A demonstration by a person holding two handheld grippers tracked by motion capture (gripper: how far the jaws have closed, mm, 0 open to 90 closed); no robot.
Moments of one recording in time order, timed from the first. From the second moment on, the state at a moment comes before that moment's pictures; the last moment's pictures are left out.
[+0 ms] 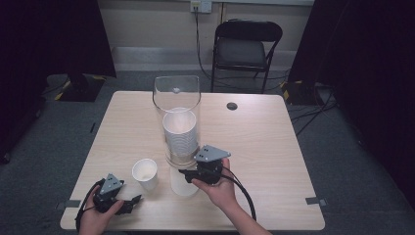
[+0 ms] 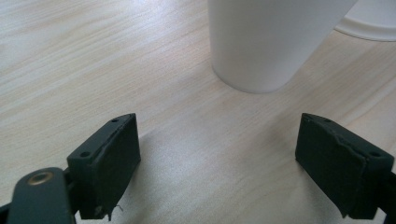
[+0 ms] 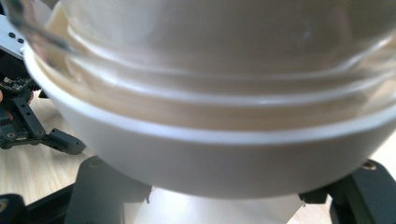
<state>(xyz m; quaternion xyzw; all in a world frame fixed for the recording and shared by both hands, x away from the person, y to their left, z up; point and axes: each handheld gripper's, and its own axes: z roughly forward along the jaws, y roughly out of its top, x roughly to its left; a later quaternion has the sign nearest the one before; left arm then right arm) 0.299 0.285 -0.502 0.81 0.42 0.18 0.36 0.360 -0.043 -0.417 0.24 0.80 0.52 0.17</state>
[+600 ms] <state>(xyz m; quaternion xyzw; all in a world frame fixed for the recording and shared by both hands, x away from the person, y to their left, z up) 0.299 0.285 -0.502 0.81 0.42 0.18 0.36 0.362 -0.044 -0.411 0.26 0.80 0.52 0.16</state>
